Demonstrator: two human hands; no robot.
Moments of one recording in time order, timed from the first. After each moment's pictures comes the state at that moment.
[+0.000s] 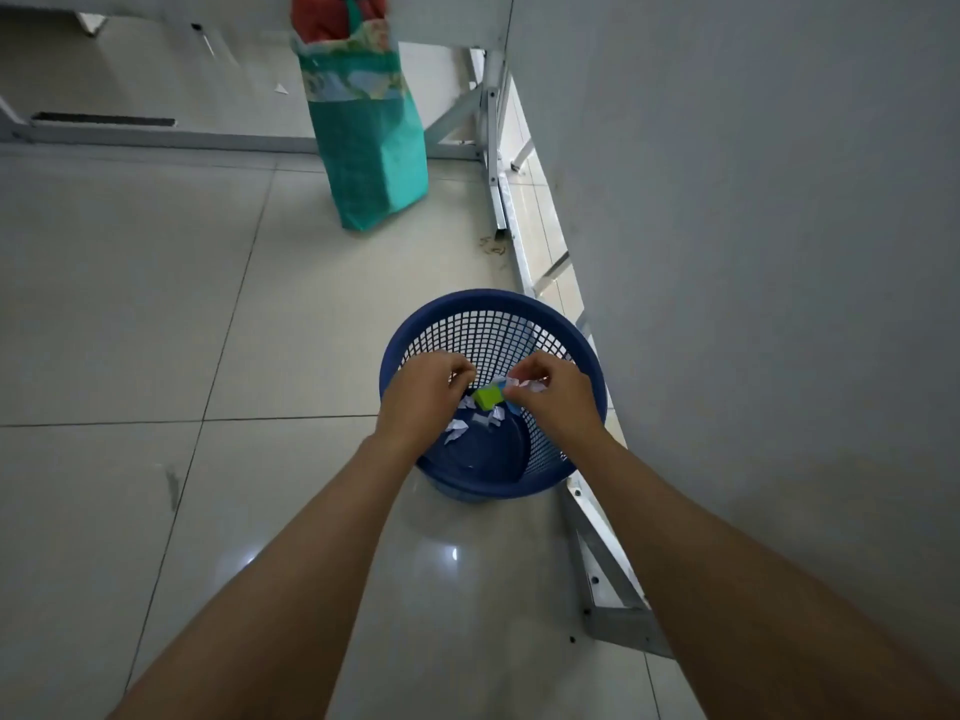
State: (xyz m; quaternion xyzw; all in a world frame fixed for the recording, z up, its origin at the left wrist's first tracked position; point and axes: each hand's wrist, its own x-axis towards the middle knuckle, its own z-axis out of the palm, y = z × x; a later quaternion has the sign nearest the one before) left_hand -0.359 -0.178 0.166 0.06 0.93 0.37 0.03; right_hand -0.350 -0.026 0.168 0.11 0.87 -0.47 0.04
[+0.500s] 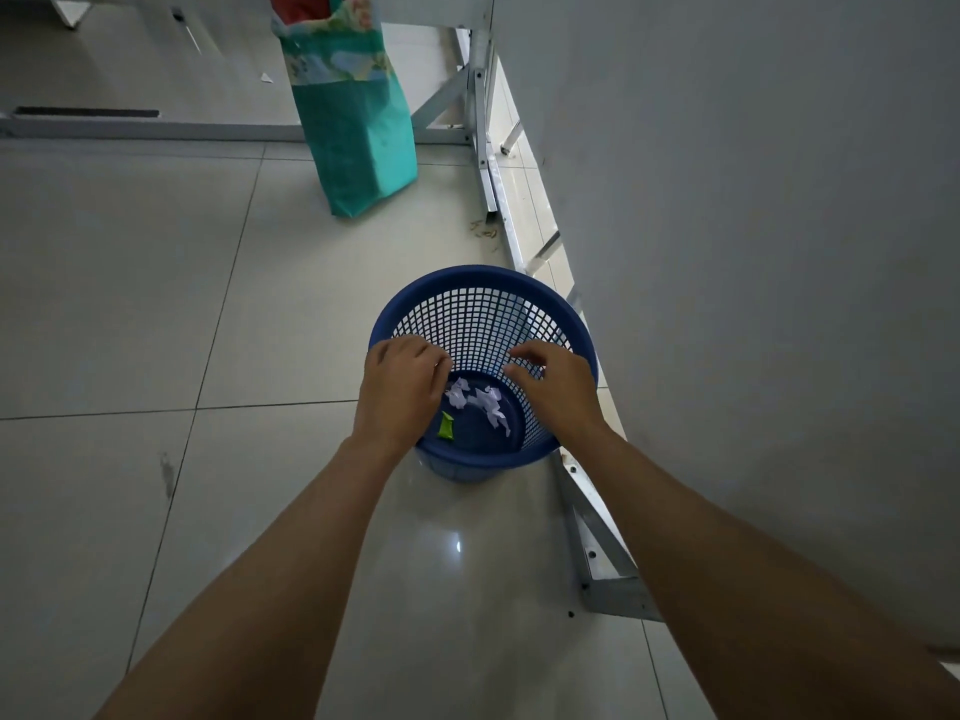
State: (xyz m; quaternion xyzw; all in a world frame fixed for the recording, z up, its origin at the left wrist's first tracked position) left_hand -0.342 -0.187 0.140 0.11 0.96 0.23 -0.07; right_hand -0.335 -0.018 0.158 0.09 0.91 -0.40 0.00
